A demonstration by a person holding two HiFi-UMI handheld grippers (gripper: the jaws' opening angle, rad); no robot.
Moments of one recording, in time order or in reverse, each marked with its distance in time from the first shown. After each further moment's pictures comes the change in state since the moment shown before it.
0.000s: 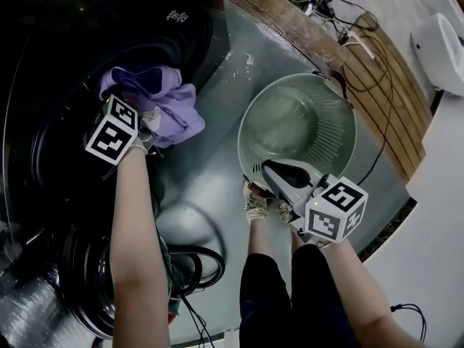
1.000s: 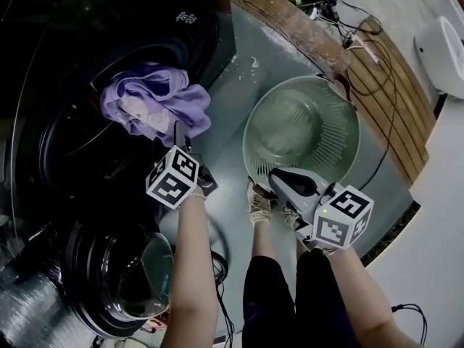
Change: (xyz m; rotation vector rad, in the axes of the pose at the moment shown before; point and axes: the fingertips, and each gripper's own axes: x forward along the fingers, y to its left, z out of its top) left arm -0.096 -0.052 -0.148 -0.215 0.286 -0.115; right arm -0.011 0.008 -0.010 0.045 -0.013 0.027
